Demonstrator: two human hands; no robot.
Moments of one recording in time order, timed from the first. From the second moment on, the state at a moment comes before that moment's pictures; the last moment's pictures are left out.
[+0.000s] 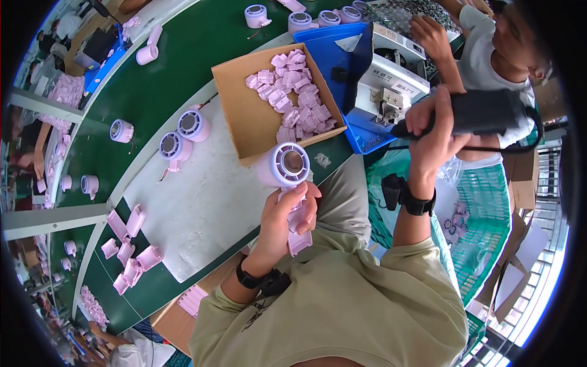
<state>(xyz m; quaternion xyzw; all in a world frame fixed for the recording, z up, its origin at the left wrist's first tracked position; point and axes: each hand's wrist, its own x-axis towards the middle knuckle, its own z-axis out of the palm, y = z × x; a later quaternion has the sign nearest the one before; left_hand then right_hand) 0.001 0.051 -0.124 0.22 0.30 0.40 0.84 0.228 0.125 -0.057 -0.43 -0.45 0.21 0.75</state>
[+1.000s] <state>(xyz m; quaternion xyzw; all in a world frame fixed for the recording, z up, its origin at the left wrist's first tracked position) 0.002 0.041 -0.115 0.11 0.24 0.42 0.87 0.142 0.059 -0.044 -0.09 -0.50 0.51 0.69</state>
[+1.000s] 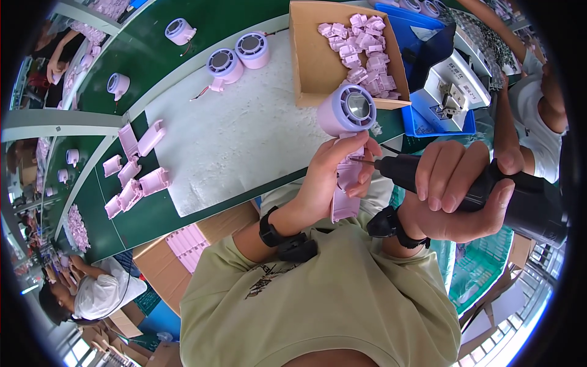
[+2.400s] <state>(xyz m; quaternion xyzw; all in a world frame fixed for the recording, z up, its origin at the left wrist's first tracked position) -0.374 0.284 -0.181 0.42 0.75 0.37 0.35 0.139 0.038 -0.049 -0.49 -0.67 -0.04 0.56</state>
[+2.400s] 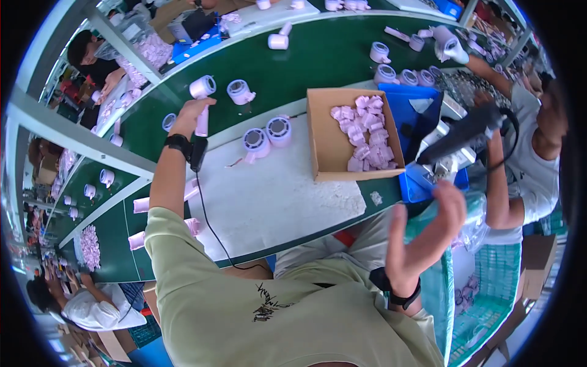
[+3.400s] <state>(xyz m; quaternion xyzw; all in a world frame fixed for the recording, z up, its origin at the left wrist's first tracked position) -0.335 0.266 -0.174 0.69 0.70 -0.09 -0.17 -0.055 0.176 -0.037 0.19 -0.80 0.35 0.45</state>
